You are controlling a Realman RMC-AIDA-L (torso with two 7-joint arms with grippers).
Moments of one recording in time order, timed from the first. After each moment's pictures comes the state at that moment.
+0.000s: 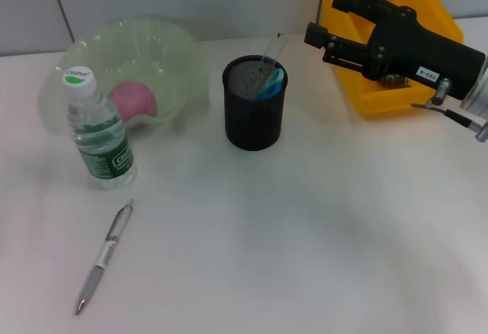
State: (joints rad) left arm 0.13 -2.03 1.65 1.29 0.35 0.62 -0.45; right arm 0.45 2.08 -0.92 -0.67 -1.33 -1.41 1.16
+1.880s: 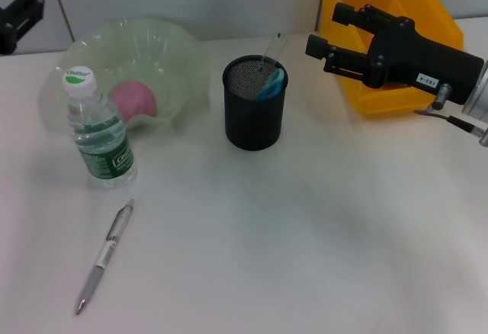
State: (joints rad) left arm 0.21 -1.93 1.92 1.92 0.07 -0.08 0.01; right arm 0.45 2.07 -0.91 -0.68 -1.39 -1.39 1.21
